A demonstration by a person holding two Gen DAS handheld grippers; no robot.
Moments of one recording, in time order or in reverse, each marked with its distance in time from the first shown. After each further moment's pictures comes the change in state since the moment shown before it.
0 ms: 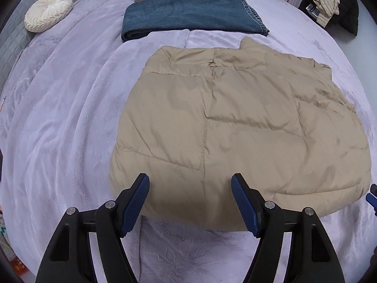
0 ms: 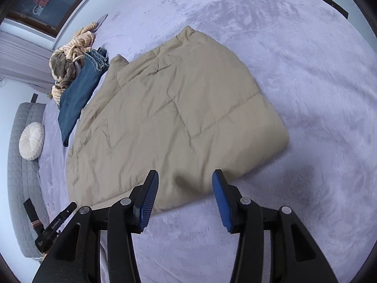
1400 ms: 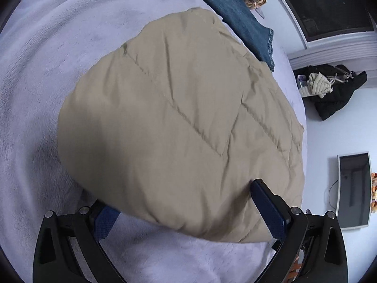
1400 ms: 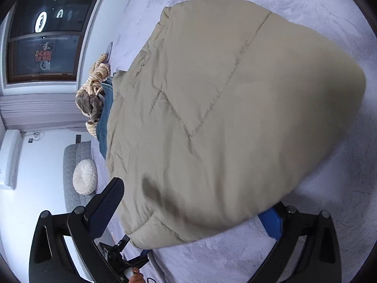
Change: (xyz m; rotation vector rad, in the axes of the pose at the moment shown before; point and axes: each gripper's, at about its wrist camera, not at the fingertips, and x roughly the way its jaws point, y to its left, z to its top) left arm 0.077 0.079 -0.042 -0.500 0.016 -0.559; right arm 0.080 -0.030 0.008 0.299 -0.014 0.418
